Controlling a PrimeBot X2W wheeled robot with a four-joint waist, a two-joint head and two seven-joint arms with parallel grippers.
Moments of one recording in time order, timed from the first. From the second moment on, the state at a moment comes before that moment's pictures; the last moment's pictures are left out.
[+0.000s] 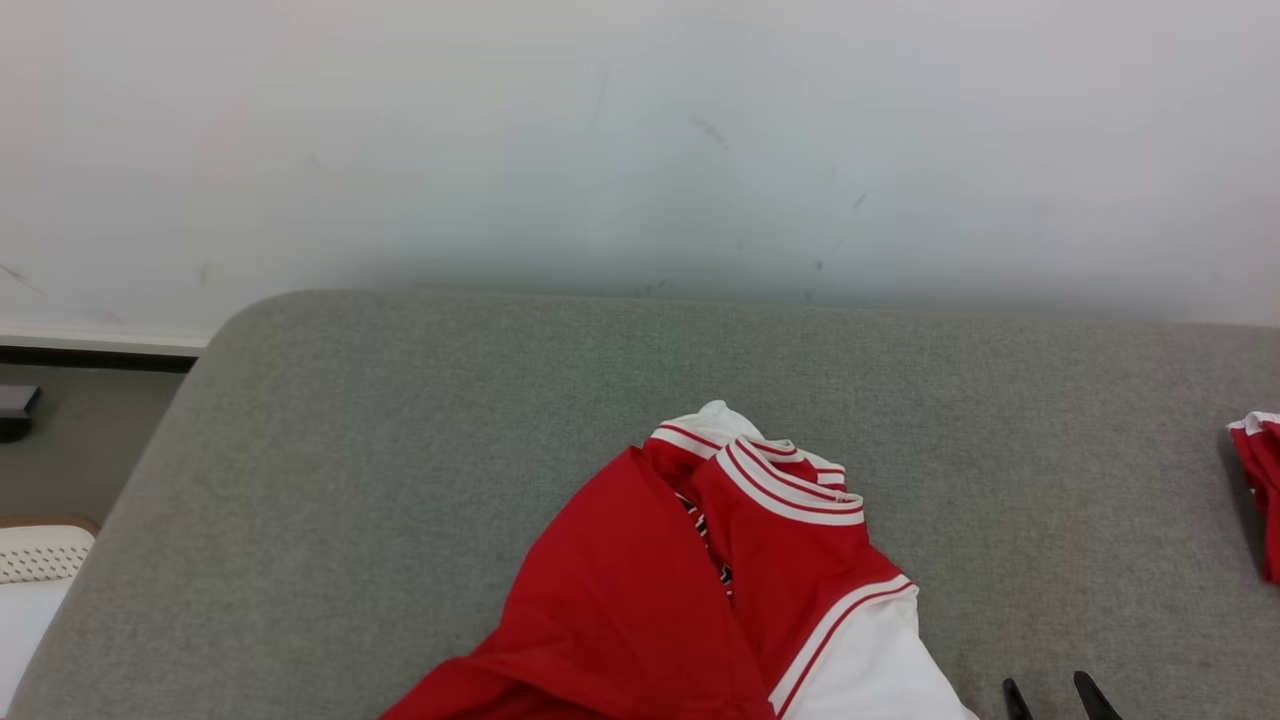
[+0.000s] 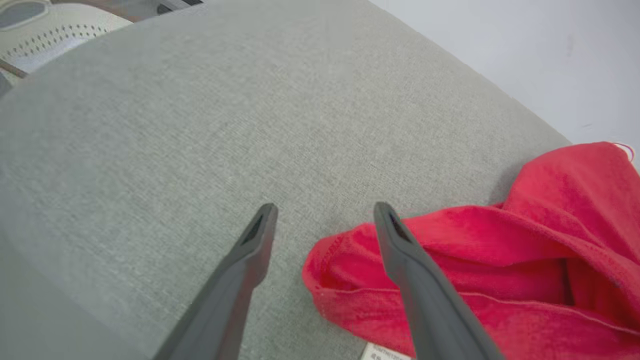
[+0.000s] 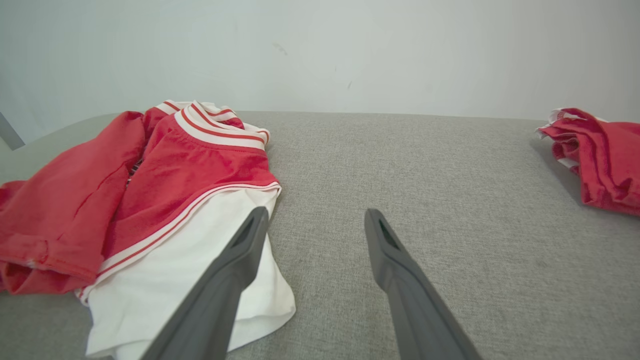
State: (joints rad) left arm 0.15 0.27 -0.28 0.22 -0.85 0.34 -0.25; right arm 0.10 -0.10 0.09 0.30 0.25 0.13 -0.26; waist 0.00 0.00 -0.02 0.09
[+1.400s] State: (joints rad) left arm -0.25 0.33 -0.86 0.19 -0.50 0.14 0.23; right arm 0.06 -0.10 0.10 0.30 0.25 0.13 -0.26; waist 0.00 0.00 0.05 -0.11
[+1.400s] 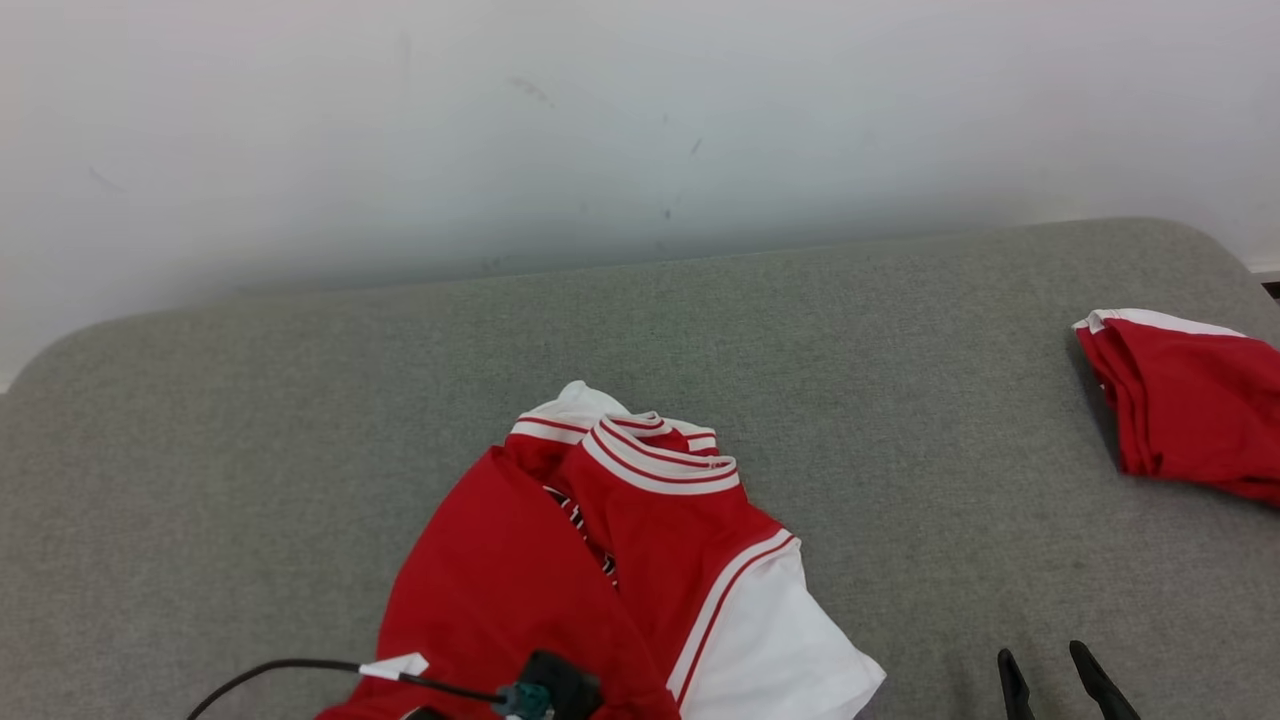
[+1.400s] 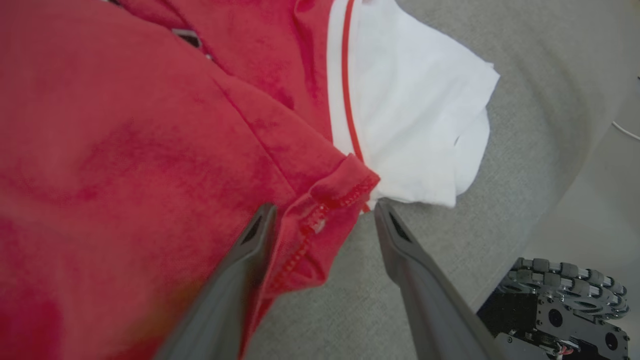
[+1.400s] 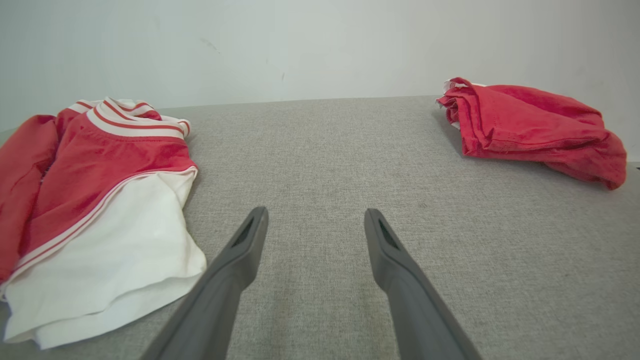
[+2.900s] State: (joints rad) left arm -0.80 0.60 -0.32 0.52 -0.62 0.19 0.01; right arm -0.06 -0.11 0.11 0.29 0.25 0.13 -0.26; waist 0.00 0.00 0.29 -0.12
